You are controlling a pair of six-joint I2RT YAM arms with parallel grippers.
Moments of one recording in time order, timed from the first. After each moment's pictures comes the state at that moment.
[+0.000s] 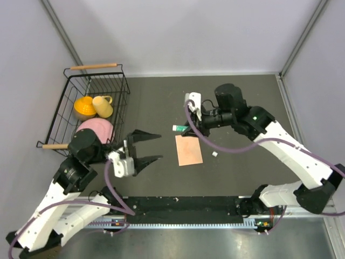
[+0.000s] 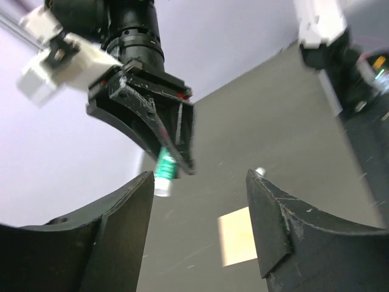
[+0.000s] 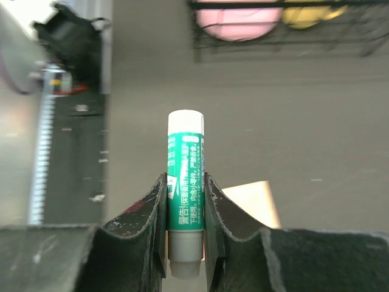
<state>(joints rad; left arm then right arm) -0.60 0.65 1.02 -0.35 0.89 0.57 0.78 1.25 1.42 -0.64 -0.58 -0.43</state>
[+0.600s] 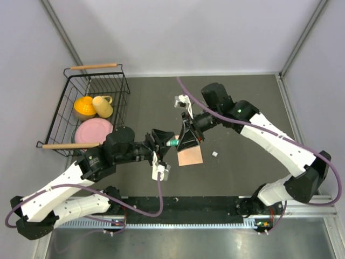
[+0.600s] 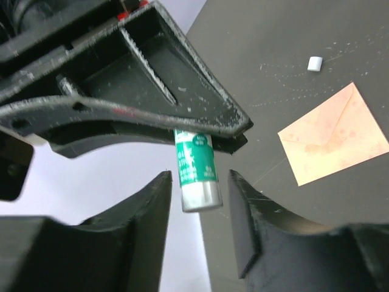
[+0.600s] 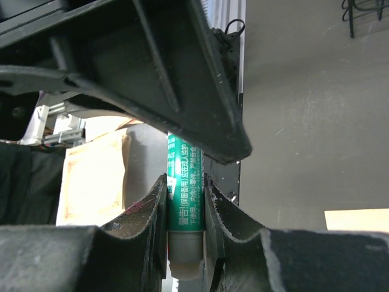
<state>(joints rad) -0.96 0.81 1.01 -0.50 0.28 1.24 0.77 1.41 1.48 -0.75 -1.00 -0.05</state>
